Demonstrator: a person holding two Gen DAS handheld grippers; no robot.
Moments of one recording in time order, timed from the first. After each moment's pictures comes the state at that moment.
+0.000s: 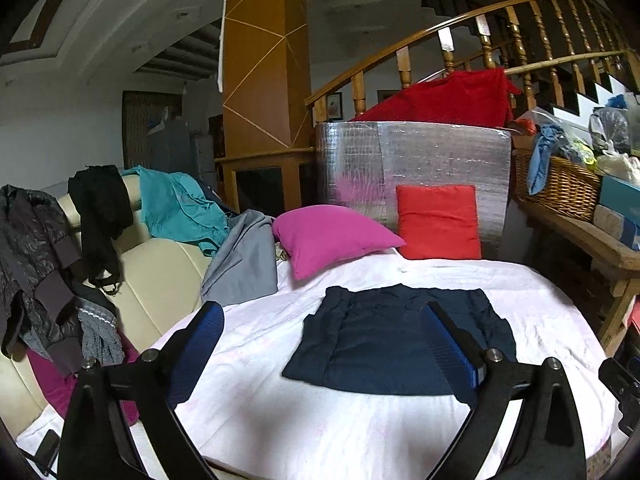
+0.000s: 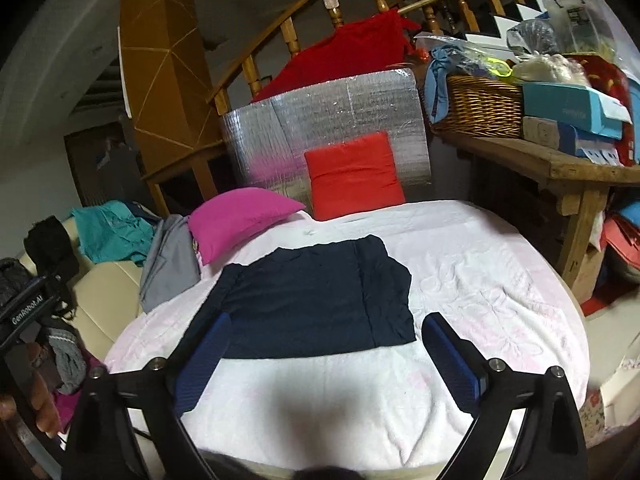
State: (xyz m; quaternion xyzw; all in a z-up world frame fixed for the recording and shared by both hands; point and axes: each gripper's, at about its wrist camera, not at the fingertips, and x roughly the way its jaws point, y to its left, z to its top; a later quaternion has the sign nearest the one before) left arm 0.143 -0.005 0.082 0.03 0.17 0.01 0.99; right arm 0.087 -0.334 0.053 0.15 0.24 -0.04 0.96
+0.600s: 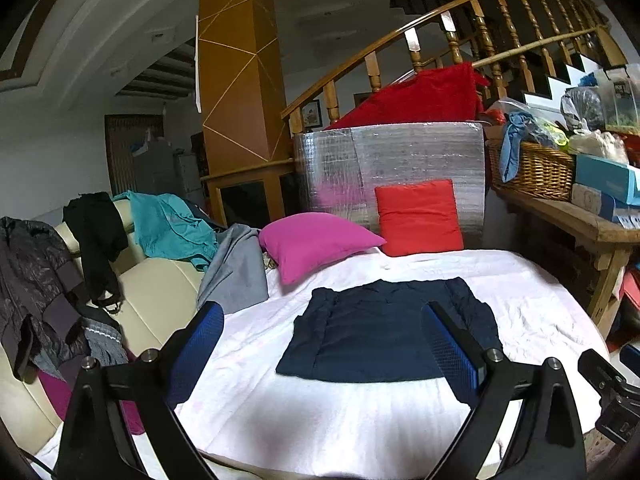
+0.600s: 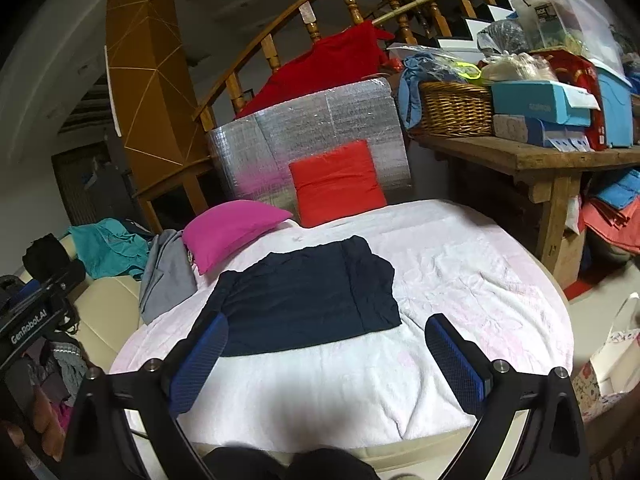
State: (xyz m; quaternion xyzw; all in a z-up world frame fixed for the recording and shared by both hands) left arm 0.098 -0.032 0.088 0.07 0.15 -0.02 0.99; right arm 0.043 -0.330 0.058 0.17 0.24 -0.07 0.95
